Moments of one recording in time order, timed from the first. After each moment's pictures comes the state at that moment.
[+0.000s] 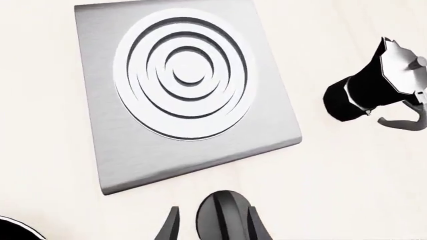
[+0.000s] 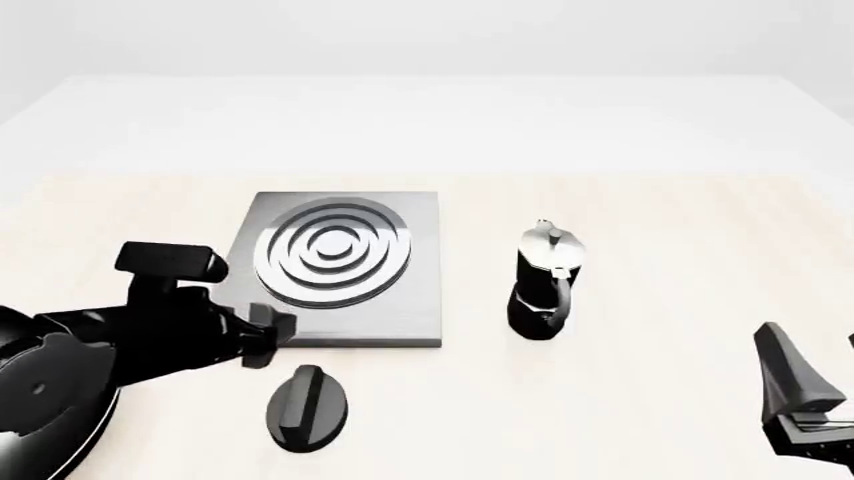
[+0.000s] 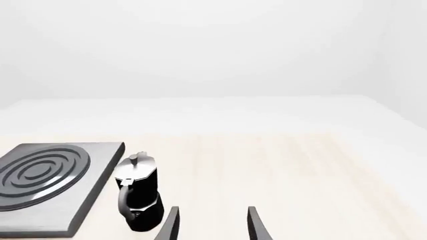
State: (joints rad) left arm -0.43 1.12 -0.49 0.20 -0.24; right arm 0.00 0.08 0.00 -0.05 0.02
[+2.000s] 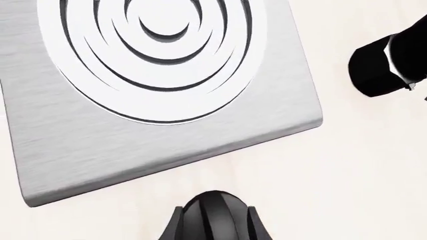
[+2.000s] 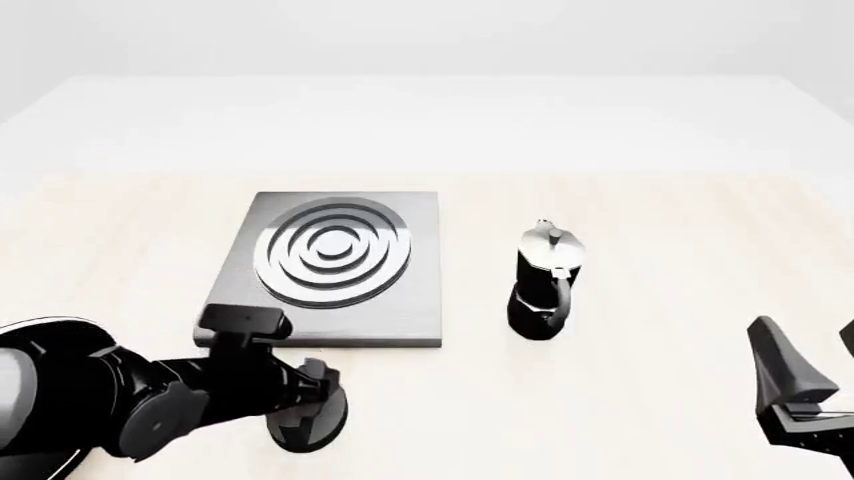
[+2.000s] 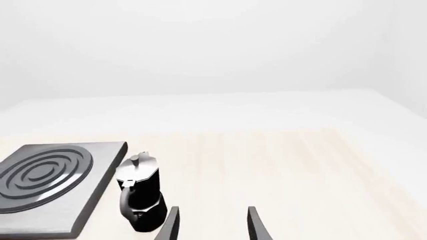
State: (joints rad) left arm -0.53 1.50 -0.40 -0.15 -0.36; right arm 0.00 0.16 0.00 -0.11 0.04
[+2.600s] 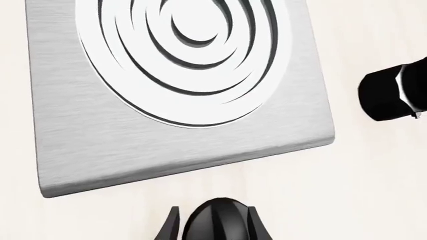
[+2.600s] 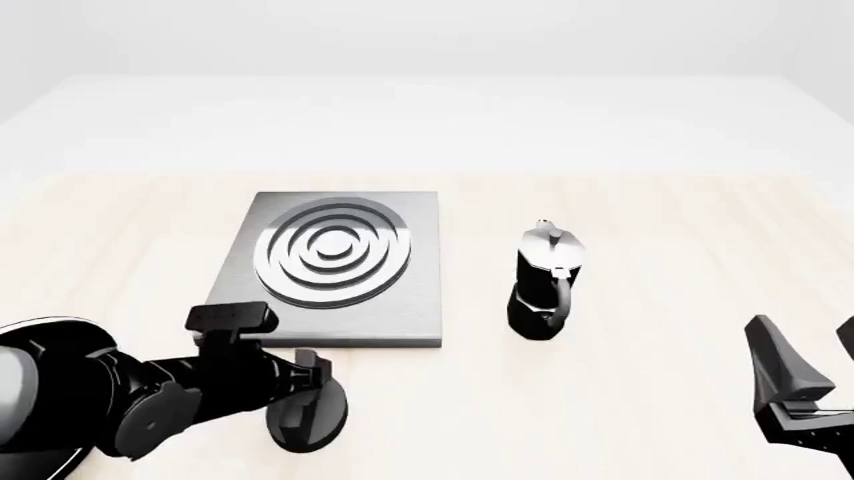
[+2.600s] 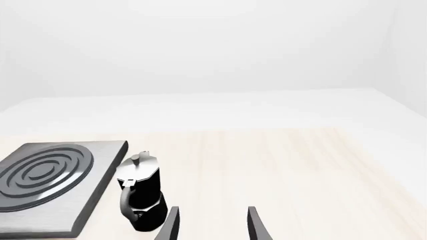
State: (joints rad) left arm -0.48 1.52 -0.38 -0.21 -0.45; right arm 0.01 0.18 0.00 -0.13 0.04
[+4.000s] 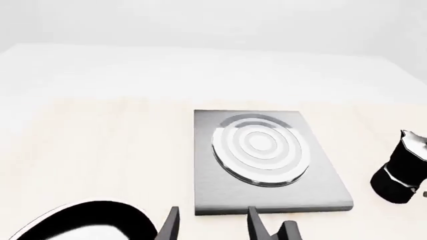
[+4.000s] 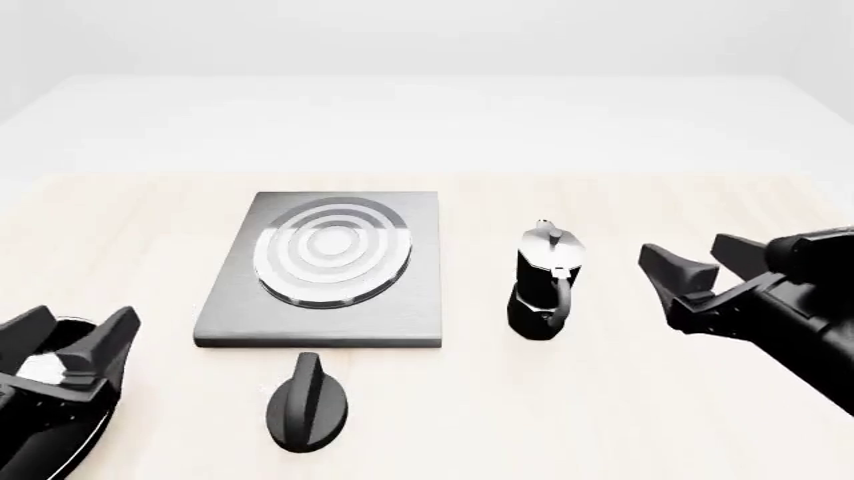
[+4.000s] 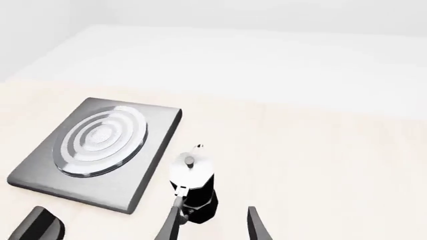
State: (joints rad) left arm -0.08 0.35 -0.12 0.01 -0.07; right arm 0.27 0.75 -0.36 -0.06 0.07
